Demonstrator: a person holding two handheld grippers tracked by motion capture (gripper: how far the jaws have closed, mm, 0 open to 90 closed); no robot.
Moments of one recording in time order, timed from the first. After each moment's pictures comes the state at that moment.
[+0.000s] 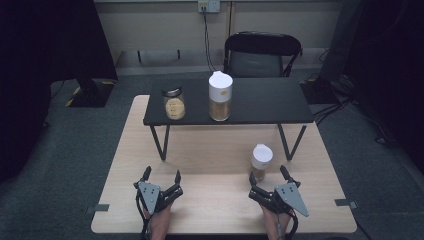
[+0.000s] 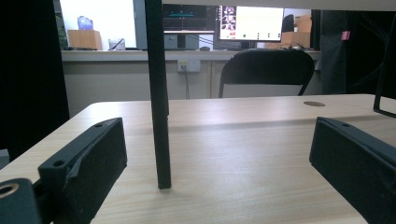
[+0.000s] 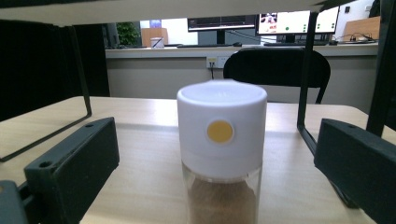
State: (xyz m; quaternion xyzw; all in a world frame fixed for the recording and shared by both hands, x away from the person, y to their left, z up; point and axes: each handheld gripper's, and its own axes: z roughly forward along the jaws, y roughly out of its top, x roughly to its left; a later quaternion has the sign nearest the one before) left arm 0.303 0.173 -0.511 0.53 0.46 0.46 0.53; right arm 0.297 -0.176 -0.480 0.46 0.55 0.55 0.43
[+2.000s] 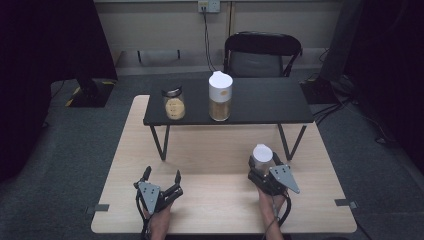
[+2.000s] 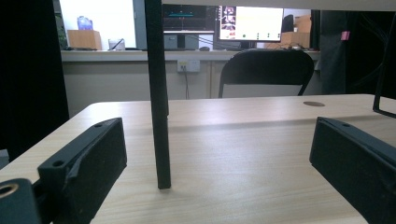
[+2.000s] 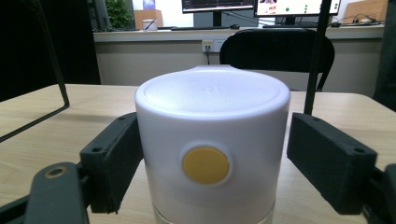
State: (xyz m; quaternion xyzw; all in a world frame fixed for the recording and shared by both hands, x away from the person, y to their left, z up) left arm 0.303 0.173 -0.511 0.53 0.46 0.46 0.54; right arm 0.348 -0.173 -0.489 0.48 0.57 0.53 0.41
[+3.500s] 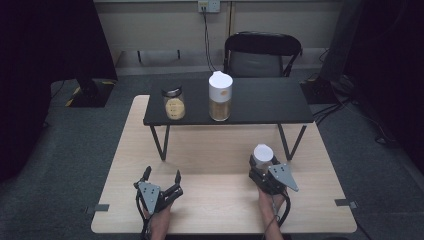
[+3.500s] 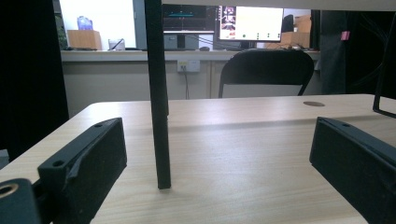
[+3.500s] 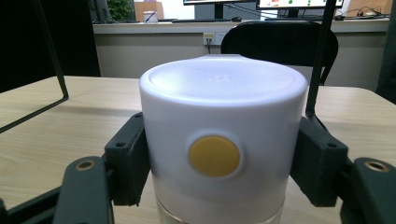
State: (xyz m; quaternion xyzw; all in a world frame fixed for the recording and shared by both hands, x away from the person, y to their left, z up) left arm 0.303 0.173 -0.511 0.53 0.46 0.46 0.54; right arm 0.351 -0.172 -0.490 0.48 0.58 0.52 0.41
